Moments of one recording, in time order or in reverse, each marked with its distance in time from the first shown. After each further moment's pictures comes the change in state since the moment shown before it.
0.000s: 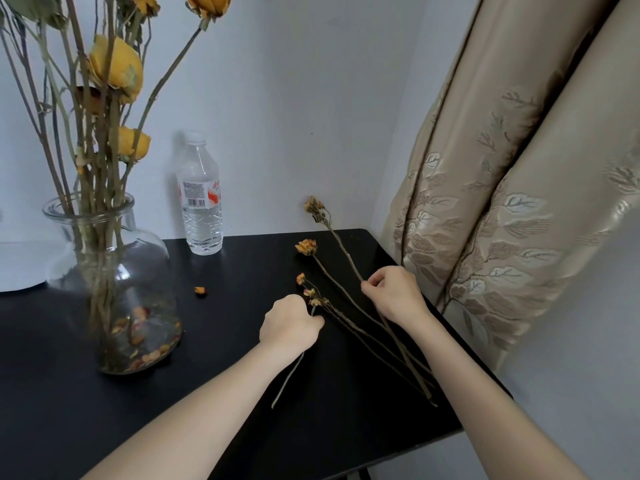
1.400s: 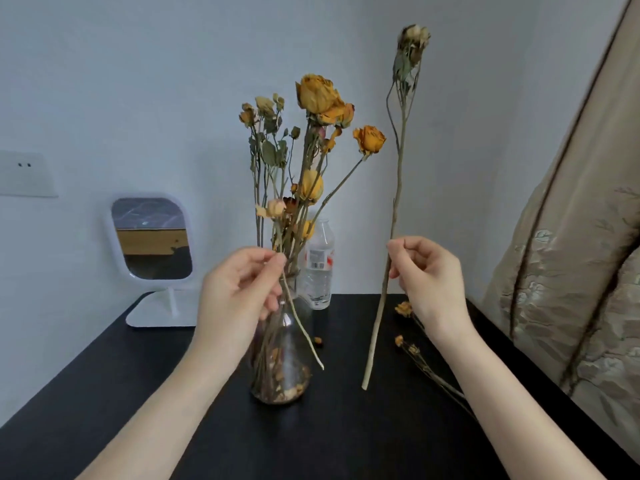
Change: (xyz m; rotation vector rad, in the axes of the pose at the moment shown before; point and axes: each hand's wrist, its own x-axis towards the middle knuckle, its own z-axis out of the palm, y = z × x) left_hand -0.114 -0.067 -0.209 -0.708 0.640 0.624; right_hand -0.073 -0.179 -0.020 0.899 0.143 -0.503
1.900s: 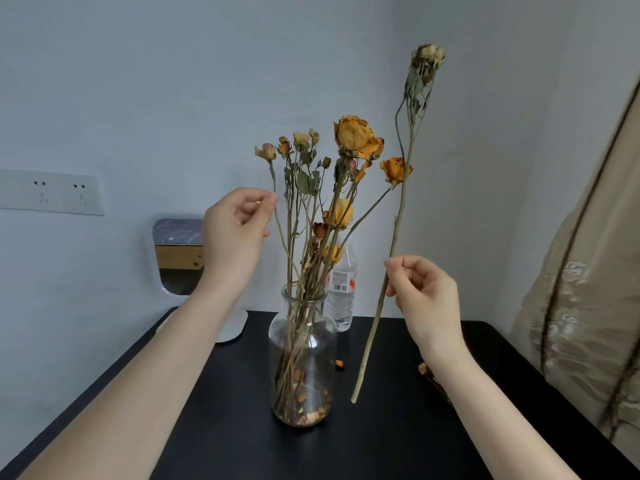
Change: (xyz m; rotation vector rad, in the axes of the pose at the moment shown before) left_hand 0.086 0.022 -0.026 0.155 0.281 0.182; right_hand -0.001 -0.010 0.033 0.078 -0.023 -0.048
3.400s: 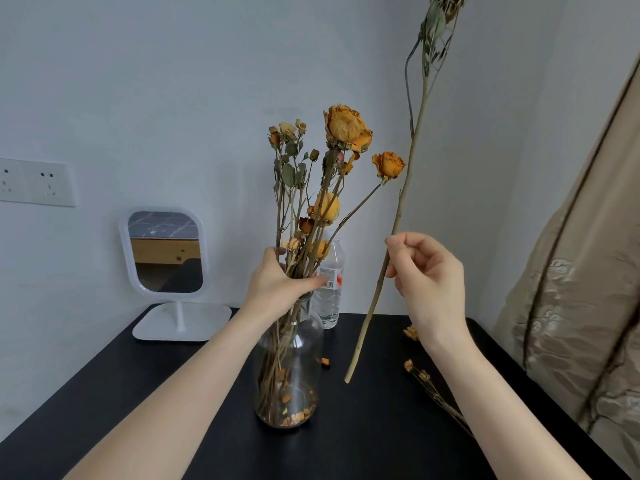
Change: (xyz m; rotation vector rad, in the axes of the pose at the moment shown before) left_hand -0.036 -0.066 0.052 0.233 -0.408 -0.440; right_hand 0.009 -0.021 -0.005 0.060 0.044 -0.069
